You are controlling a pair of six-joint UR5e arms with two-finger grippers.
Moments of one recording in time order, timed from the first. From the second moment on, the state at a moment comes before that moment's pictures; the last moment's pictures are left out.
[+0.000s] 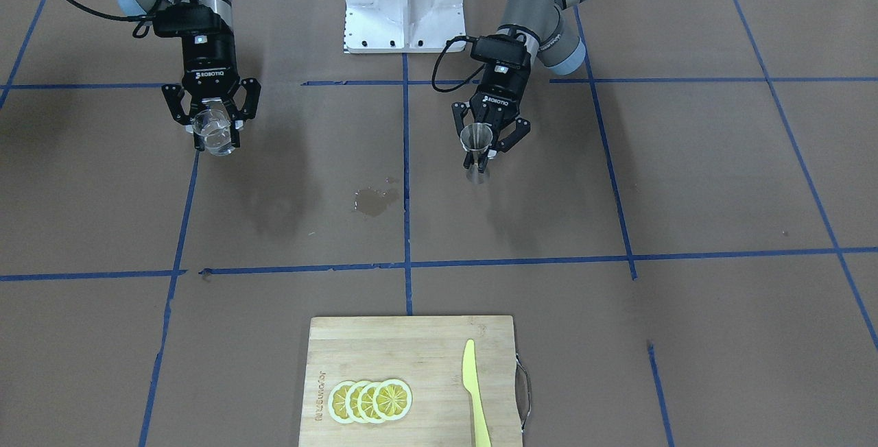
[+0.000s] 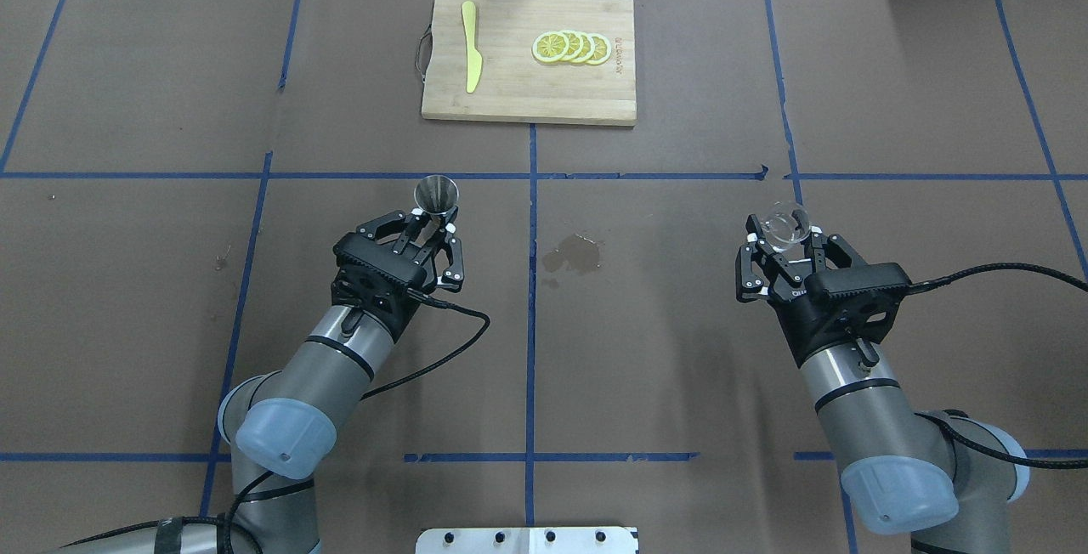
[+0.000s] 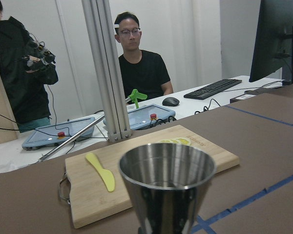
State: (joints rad) left arm -0.25 -2.03 -1.51 -2.82 -0.77 -0.52; right arm 0.17 -1.54 1.90 -0.71 0.48 1.04
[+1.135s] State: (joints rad) left arm -0.28 -2.10 -1.39 -3.13 -1.04 -0.20; right arm 0.09 -1.27 2.05 -1.04 0.48 0.94
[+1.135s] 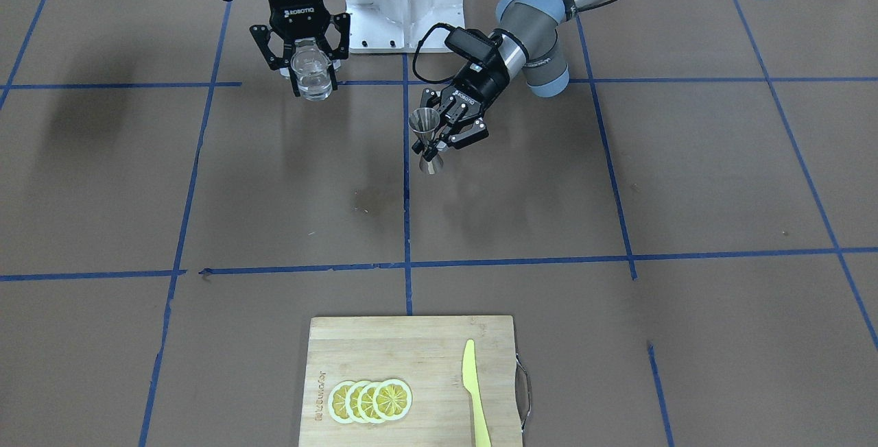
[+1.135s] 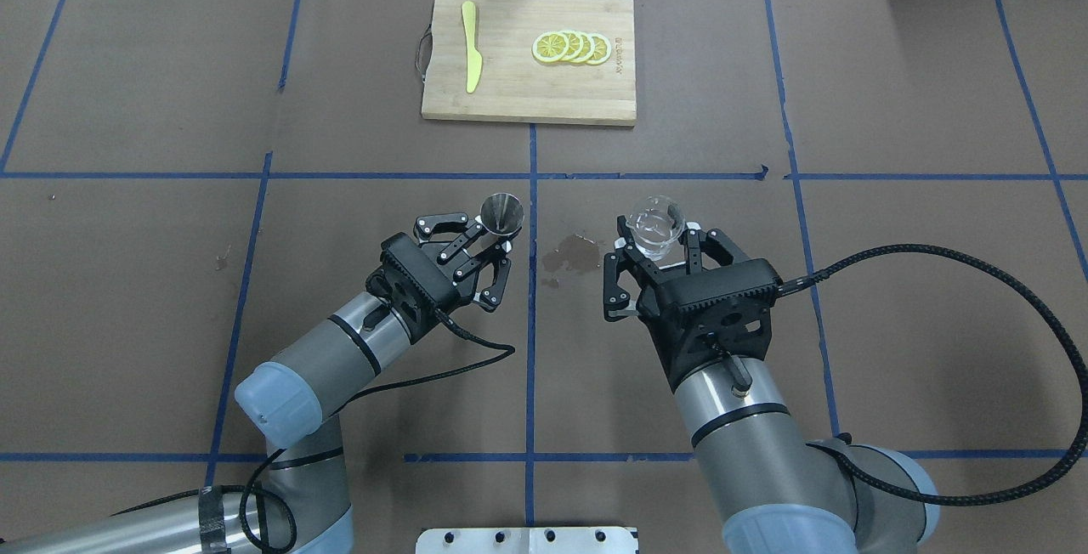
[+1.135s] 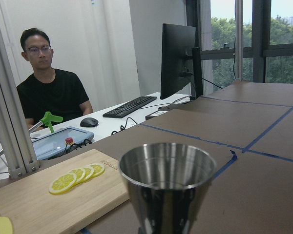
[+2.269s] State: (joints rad) left arm -0.25 -2.12 -1.39 -3.14 -1.05 -0.19; right arm 0.07 -1.10 2.06 -1.33 0.49 0.84
